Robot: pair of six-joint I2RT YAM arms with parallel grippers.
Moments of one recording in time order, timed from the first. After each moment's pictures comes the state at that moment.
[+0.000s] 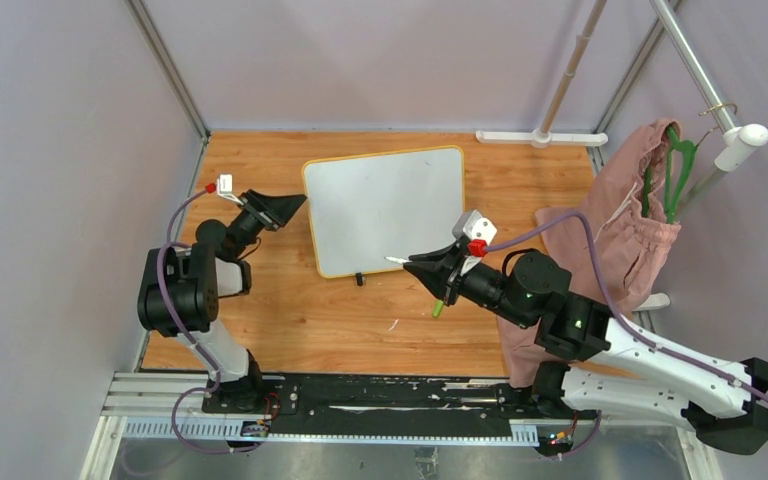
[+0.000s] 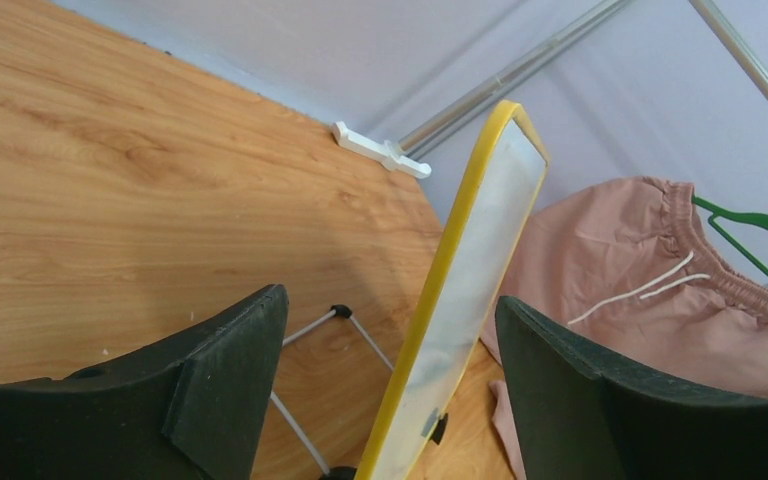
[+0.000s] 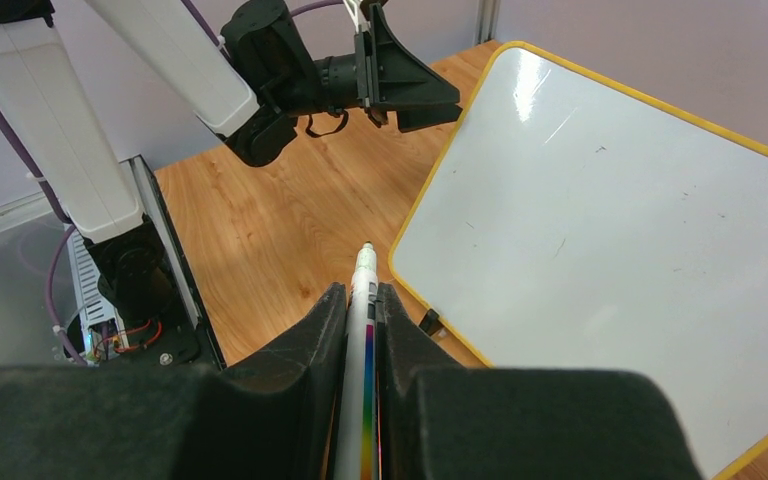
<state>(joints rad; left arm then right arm) 0.18 1.69 0.46 1.50 0.79 -1.06 1.16 0.77 0.86 -0.07 0.13 0.03</state>
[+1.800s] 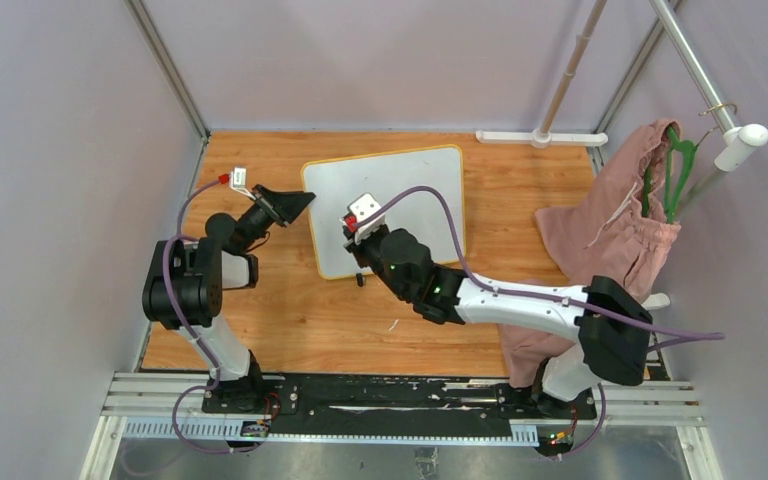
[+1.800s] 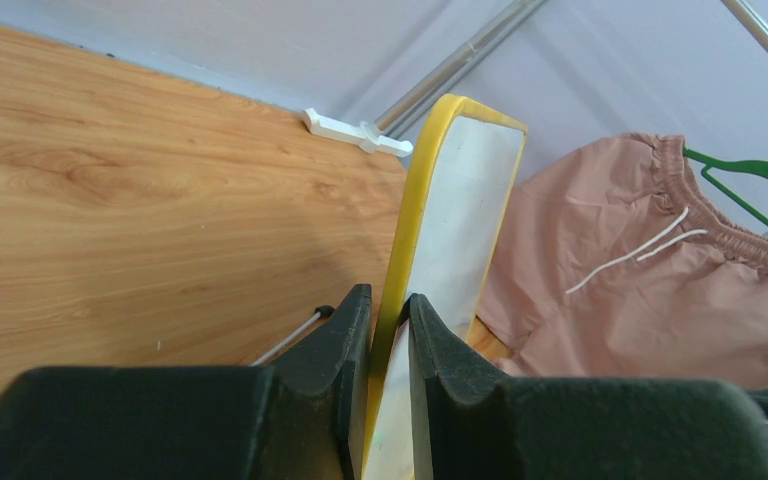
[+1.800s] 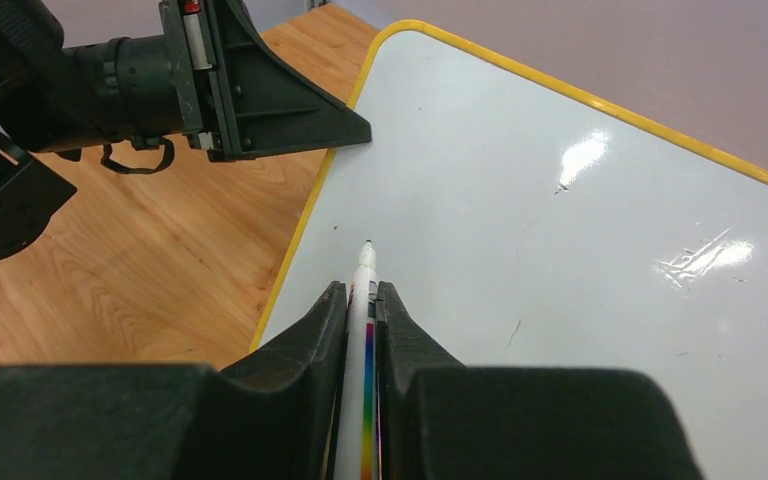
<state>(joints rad) 0.10 1.73 0.52 1.52 0.81 -1.01 1.15 1.48 1.01 0.43 0.47 -0.12</state>
